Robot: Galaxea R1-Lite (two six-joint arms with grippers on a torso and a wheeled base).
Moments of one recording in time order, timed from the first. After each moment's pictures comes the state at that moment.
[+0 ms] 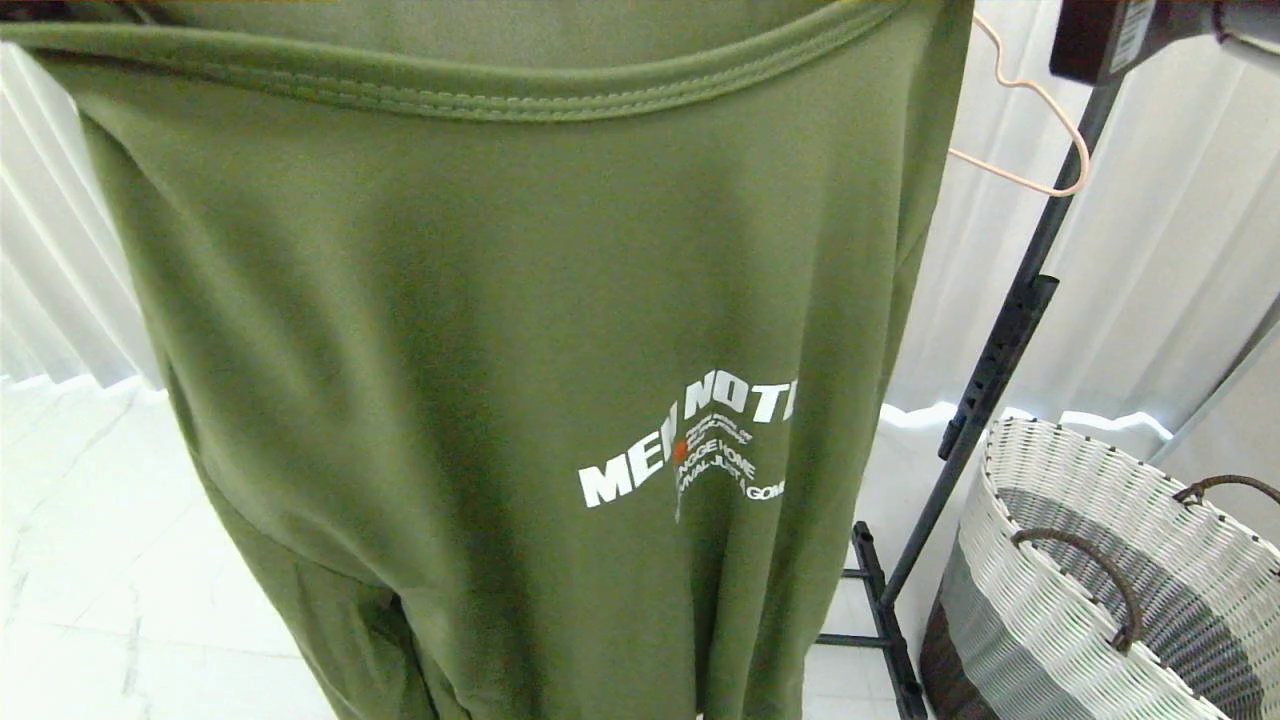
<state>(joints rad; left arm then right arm) -1.08 1.04 -1.33 0.24 0.32 0.49 1.12 1.46 -1.49 -0.28 -0.52 -0.60</state>
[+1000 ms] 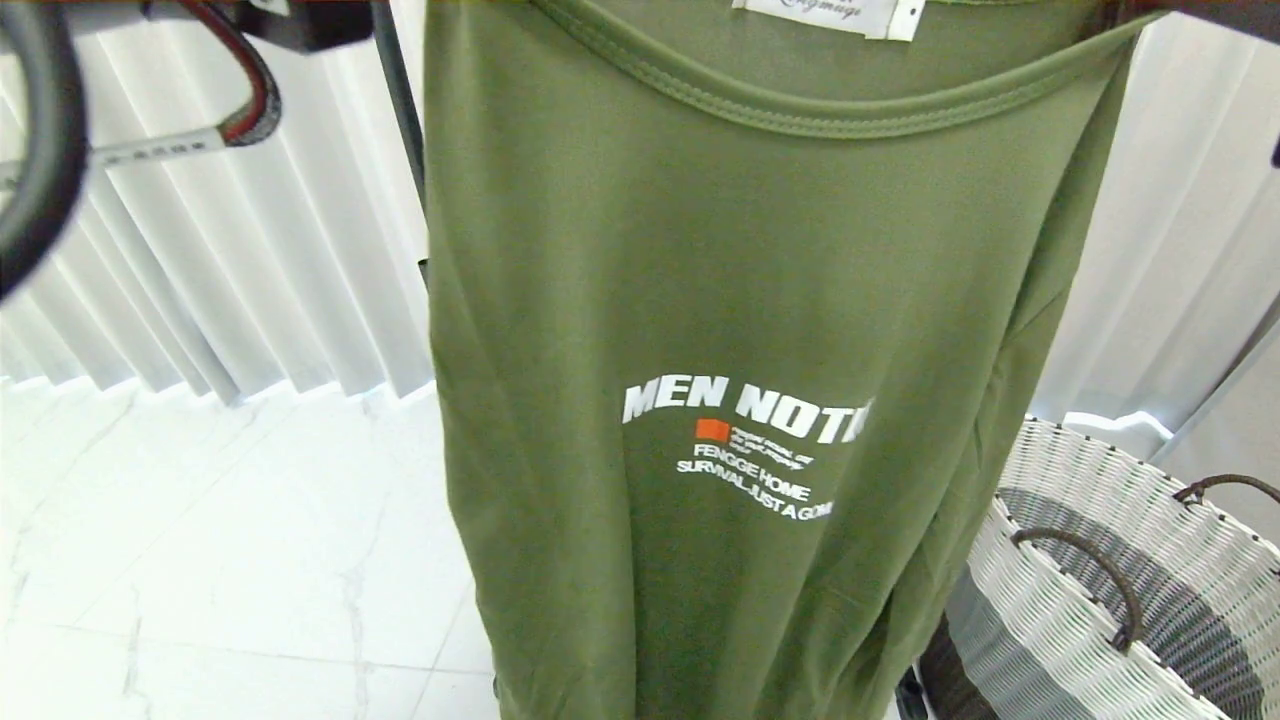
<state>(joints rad) -1.02 1.34 -1.37 -0.21 0.51 0.48 1.07 1.28 -1.41 -0.05 -0.52 -0.60</state>
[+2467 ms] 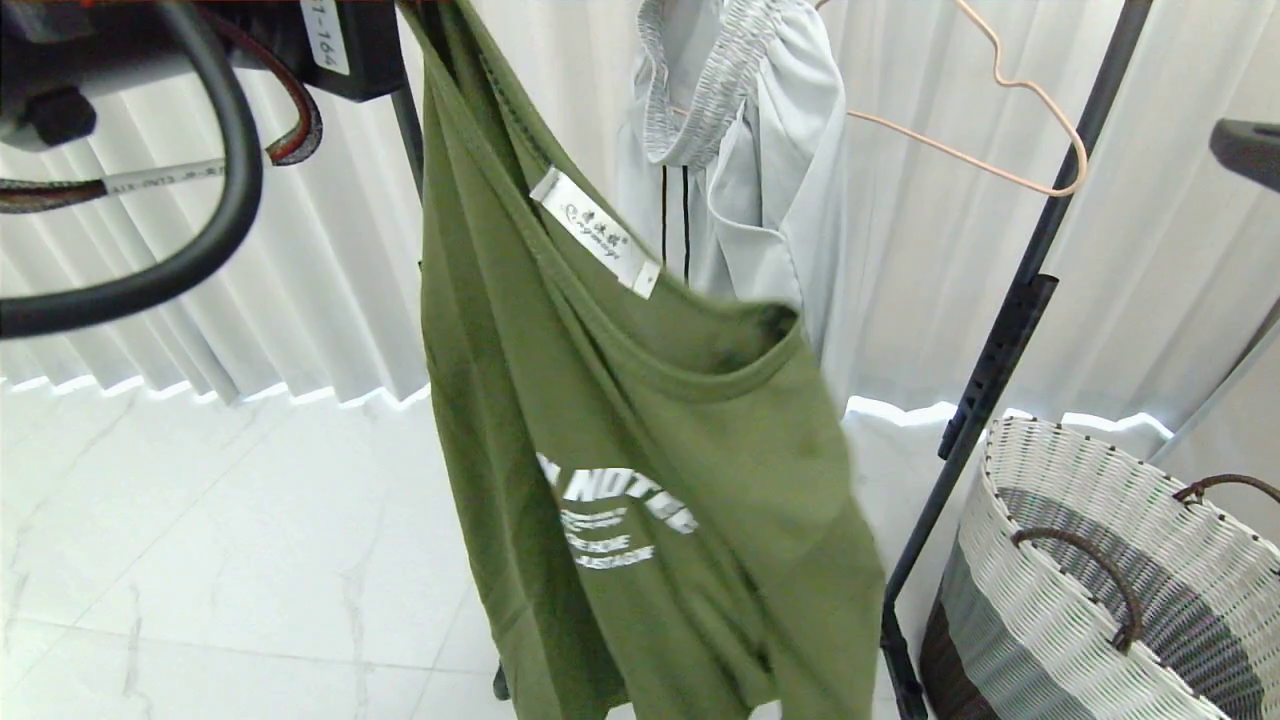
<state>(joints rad) -0.90 1.36 -1.37 -0.22 0.51 0.48 1.10 1.07 -1.24 0.02 -0.49 -0.59</state>
